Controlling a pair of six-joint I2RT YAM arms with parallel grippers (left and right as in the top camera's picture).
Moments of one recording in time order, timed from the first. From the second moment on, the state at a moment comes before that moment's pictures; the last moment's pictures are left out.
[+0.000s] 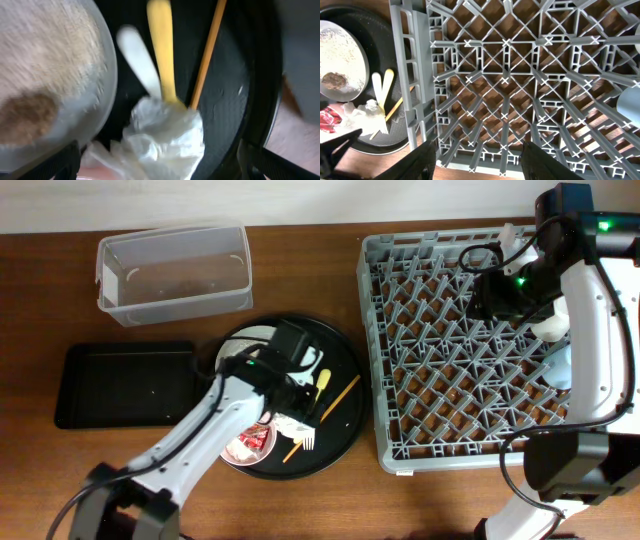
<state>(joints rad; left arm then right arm) -0.54 1.62 1.13 -0.80 0.07 -0.05 -0.11 1.89 2.11 -1.61 -0.23 -0.09</state>
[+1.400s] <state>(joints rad) -0.10 1.78 1.63 -1.40 0.07 -0.12 -0.11 1.89 2.10 -1.63 -0.22 -0.09</state>
